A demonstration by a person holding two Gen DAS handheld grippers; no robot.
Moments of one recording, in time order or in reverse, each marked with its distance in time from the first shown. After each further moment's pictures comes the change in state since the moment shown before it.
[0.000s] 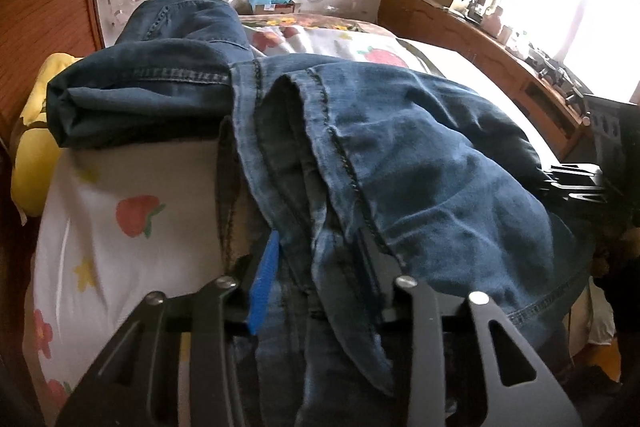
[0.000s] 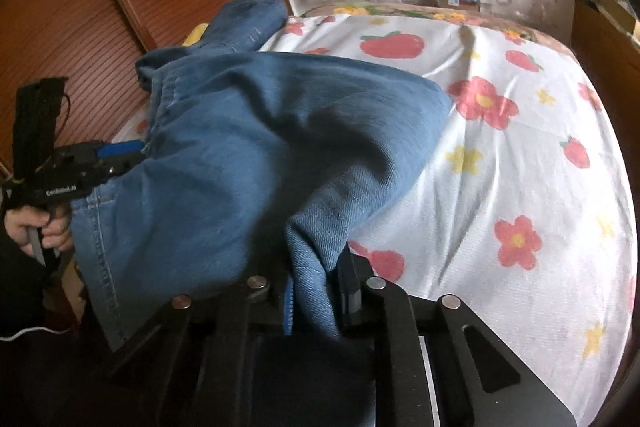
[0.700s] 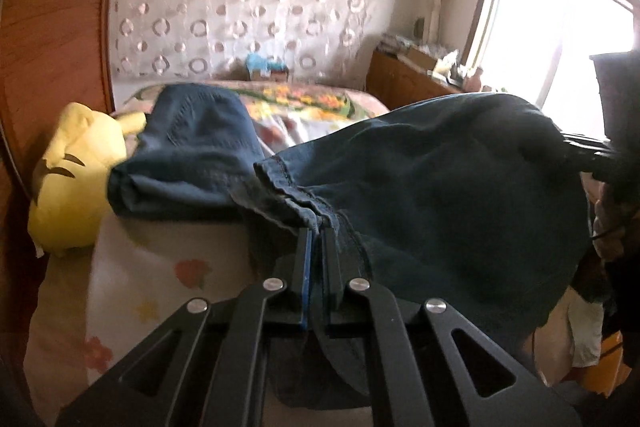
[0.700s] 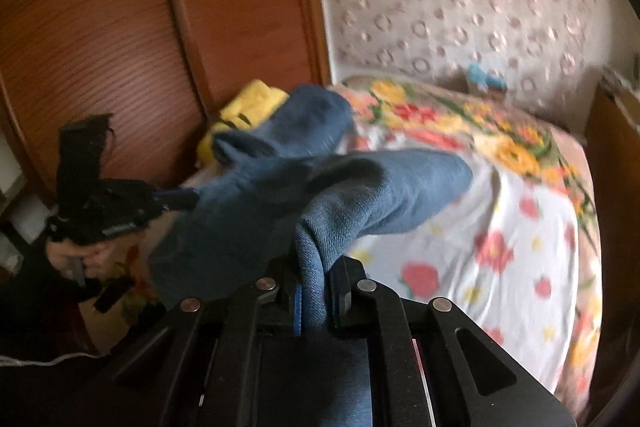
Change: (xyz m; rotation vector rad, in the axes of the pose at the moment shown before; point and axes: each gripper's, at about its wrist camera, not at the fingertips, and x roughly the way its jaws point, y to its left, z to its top) left arm -0.094 0.012 0.021 -0.016 -0.258 -0.043; right arm -0.097 0.095 0.081 -0.207 -0.193 0.025
